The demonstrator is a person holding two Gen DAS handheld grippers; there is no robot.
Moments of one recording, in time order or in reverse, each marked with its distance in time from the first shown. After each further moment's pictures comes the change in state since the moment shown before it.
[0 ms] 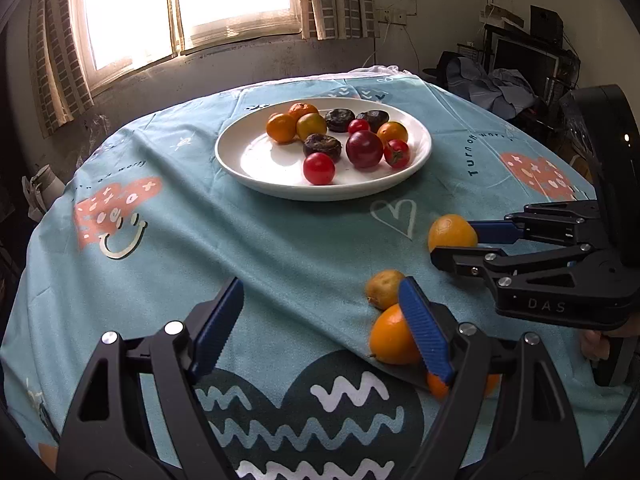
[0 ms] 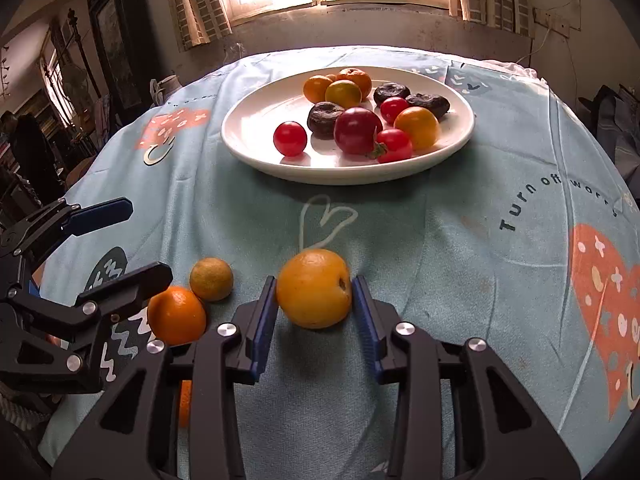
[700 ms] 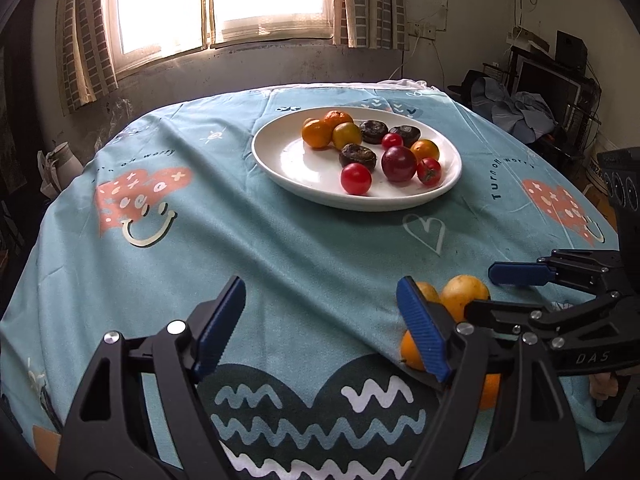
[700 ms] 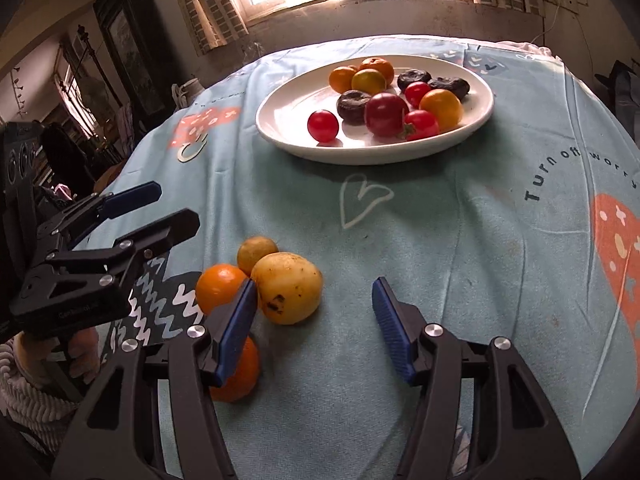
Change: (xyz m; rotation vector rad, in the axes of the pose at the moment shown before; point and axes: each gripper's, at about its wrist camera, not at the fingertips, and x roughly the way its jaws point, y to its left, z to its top) left arm -0.008 0.027 0.000 -0.108 -0.018 0.048; right arm -0.012 0.003 -0.009 0.073 0.010 0.118
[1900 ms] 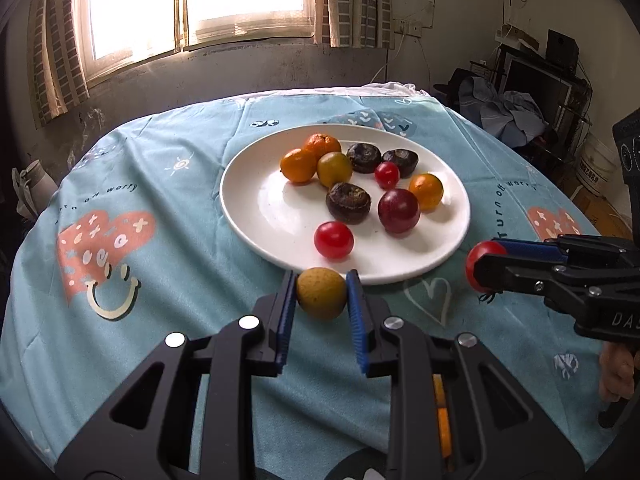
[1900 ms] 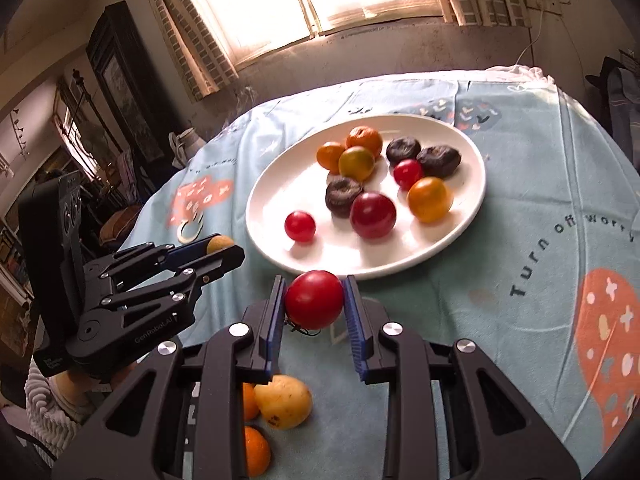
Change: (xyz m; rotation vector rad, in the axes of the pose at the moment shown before) left arm 0.049 -0.003 0.067 0.038 0.010 -0.069; right arm -0.013 -0.017 0.067 0.070 -0.116 0.023
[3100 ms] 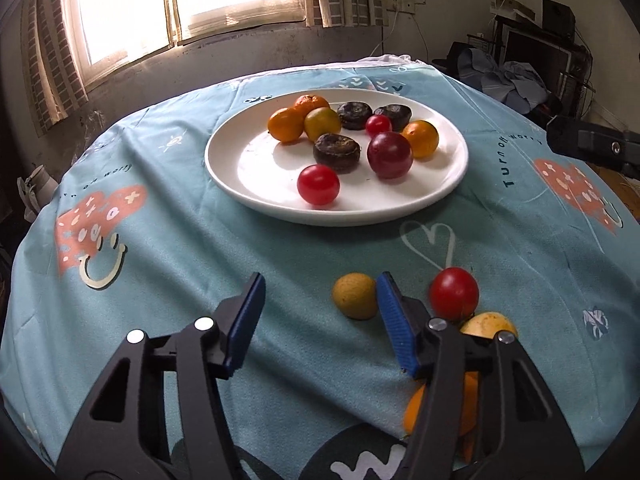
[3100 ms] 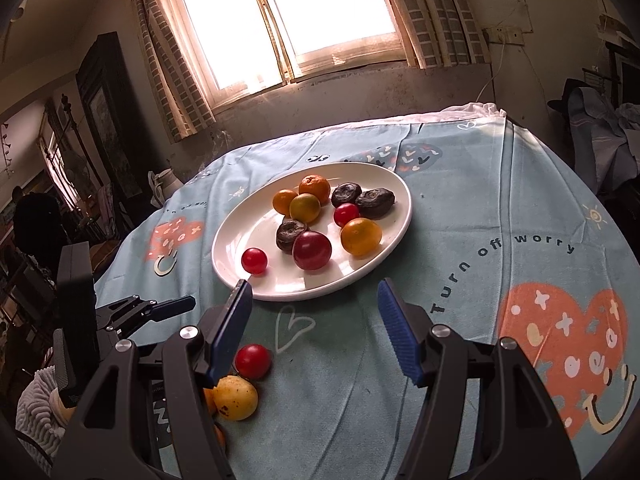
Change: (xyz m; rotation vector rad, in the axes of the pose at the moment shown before) left arm 0.011 -0.023 -0.043 0.075 0.057 0.028; right arm -0.043 -0.026 -0.015 0.004 -0.157 -0.081
